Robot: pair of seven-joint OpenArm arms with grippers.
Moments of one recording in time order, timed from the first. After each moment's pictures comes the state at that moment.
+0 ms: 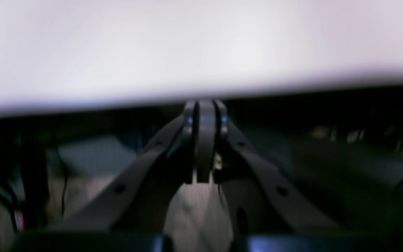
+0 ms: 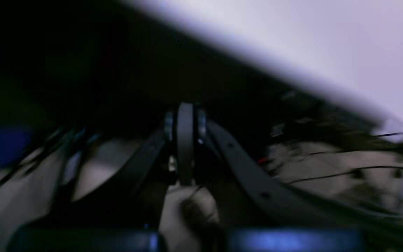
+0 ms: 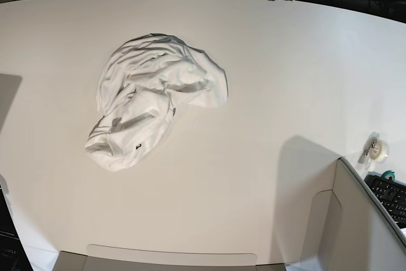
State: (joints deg) left arm 56.8 -5.2 0.4 117.9 -0.1 -3.1 22.9; right arm -65.3 6.2 7.1 109.4 -15.1 -1.4 0.3
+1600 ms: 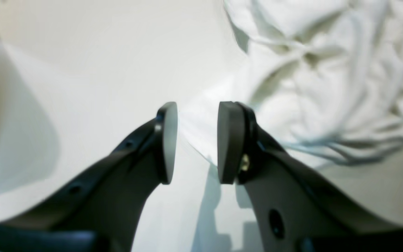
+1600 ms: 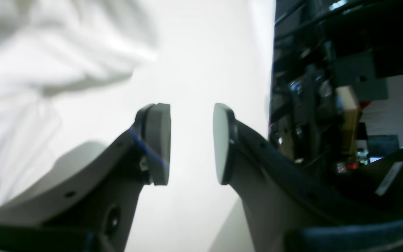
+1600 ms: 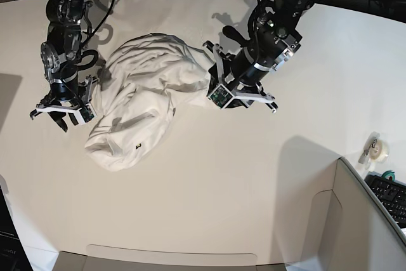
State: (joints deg) left arm 4.4 -11.0 22.8 115.4 0.2 -18.1 51.8; right arm -4.5 11.5 12.2 97.2 -40.2 21.7 -20.0
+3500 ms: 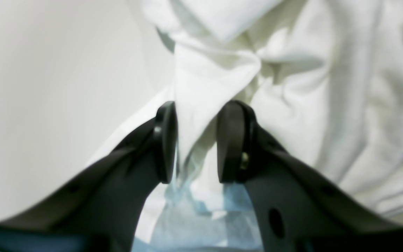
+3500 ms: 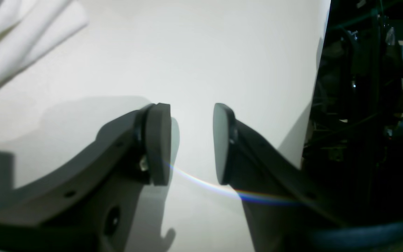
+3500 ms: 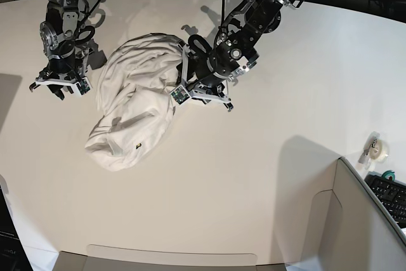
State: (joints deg) left arm -4.1 -5.2 32.6 92.9 0.6 -17.5 46.7; right arm -12.2 11.7 14.9 95.3 -40.2 21.5 -20.0
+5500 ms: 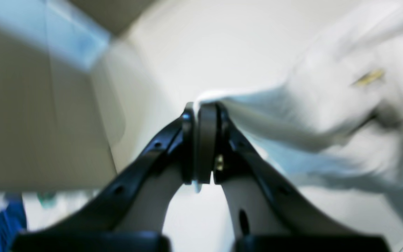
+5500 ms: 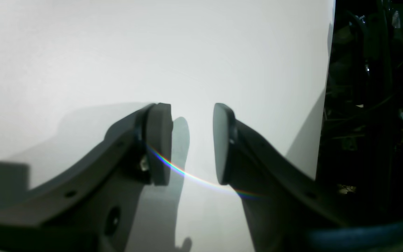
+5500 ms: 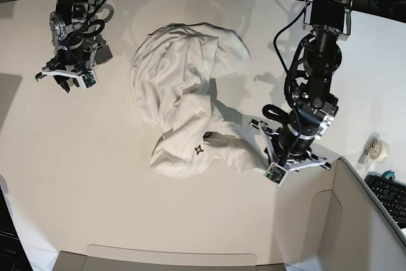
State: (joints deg) left arm -14.5 -14.2 8.8 102.8 0.5 -17.5 52.9; right arm -14.7 7.3 15.4 95.5 -40.5 19.7 -19.4
